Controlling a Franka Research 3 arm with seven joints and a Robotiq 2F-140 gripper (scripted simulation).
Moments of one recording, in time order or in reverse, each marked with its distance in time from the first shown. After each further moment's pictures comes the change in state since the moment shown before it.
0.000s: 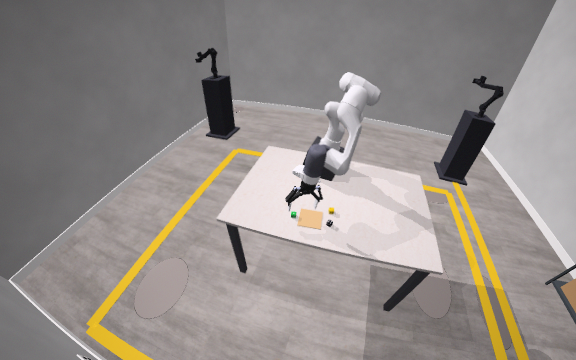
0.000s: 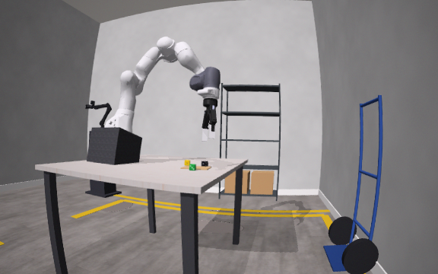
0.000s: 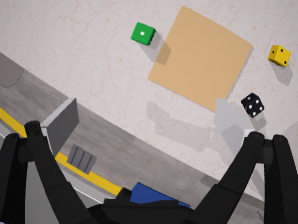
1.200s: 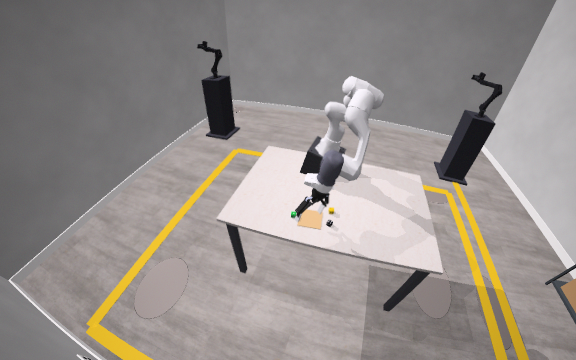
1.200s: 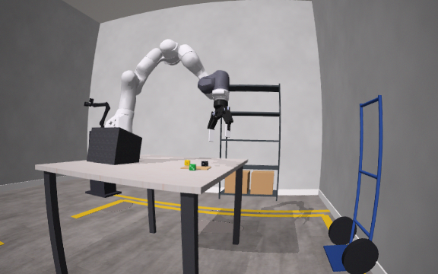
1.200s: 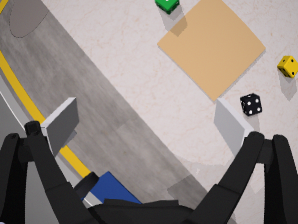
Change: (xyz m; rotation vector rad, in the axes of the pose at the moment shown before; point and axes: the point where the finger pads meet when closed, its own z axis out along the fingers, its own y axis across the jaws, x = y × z) arm -0.063 0.018 -0.010 0.091 0.031 -0.317
